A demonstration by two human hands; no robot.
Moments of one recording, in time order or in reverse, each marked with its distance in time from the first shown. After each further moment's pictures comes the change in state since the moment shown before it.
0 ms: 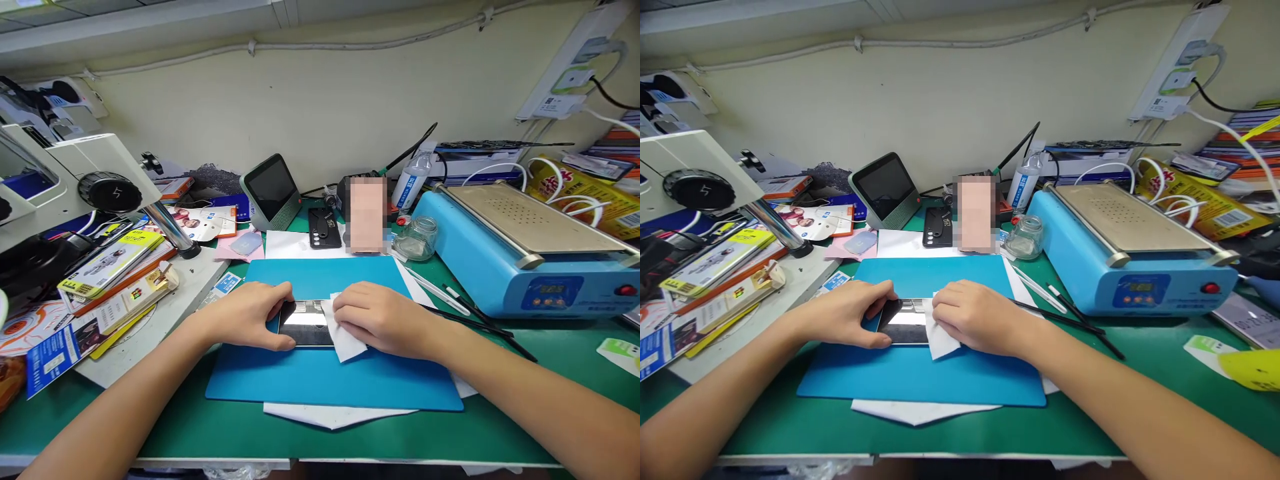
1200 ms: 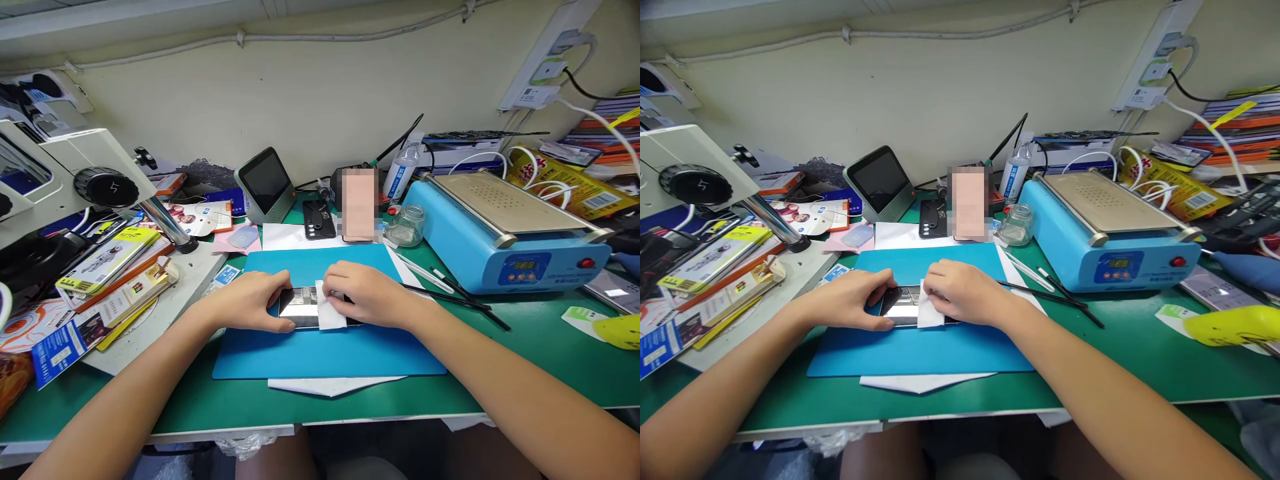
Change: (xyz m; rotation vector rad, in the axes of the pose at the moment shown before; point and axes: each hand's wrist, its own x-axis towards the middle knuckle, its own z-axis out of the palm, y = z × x) left_hand 0.000 -0.003 0.001 0.032 0.016 0.046; right_hand 0.021 -0.011 0.006 0.030 -0.024 0.185
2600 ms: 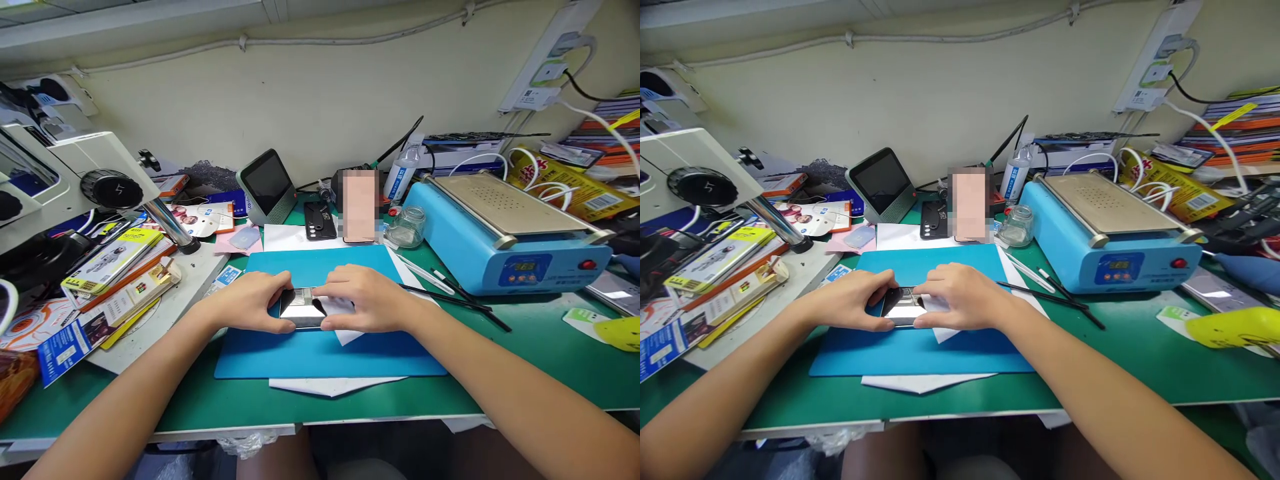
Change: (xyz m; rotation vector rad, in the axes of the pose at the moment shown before) left_hand 0.000 -0.001 0.001 0.018 0.007 0.020; right_hand 0.000 0.002 -0.007 0.068 -0.032 -0.031
